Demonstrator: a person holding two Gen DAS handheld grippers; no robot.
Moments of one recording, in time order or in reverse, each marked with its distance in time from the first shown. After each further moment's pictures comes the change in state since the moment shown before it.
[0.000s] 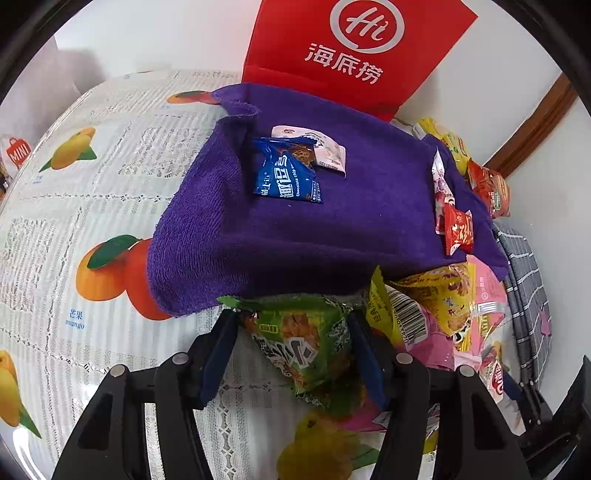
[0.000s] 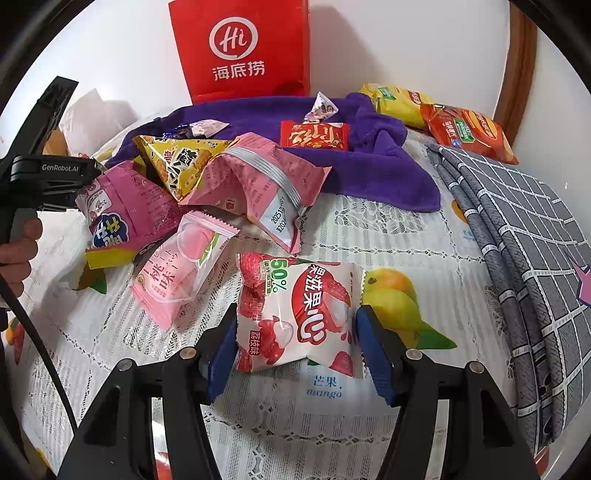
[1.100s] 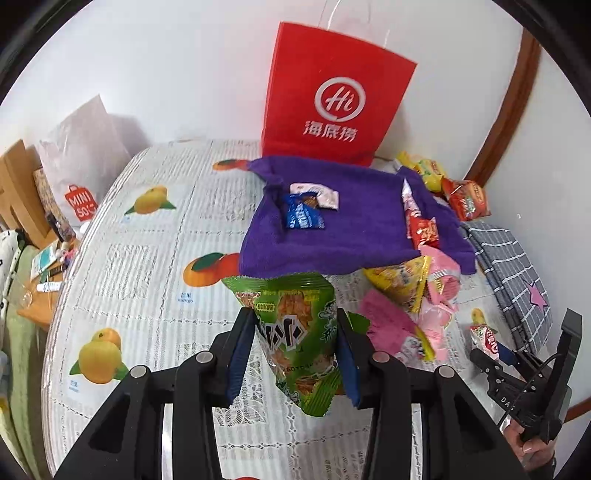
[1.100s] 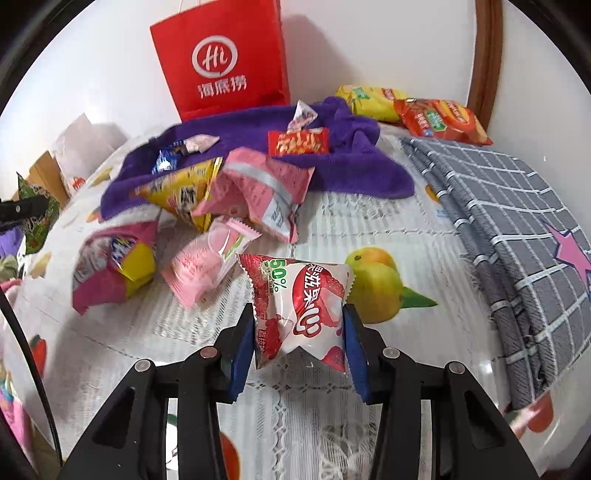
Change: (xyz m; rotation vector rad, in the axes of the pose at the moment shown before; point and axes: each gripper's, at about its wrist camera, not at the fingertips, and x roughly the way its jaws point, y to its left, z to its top) left arm -0.128 -0.001 -0.047 0.106 -0.193 0.091; right arm -0.038 0.000 -0.009 0.113 -0.016 -0.018
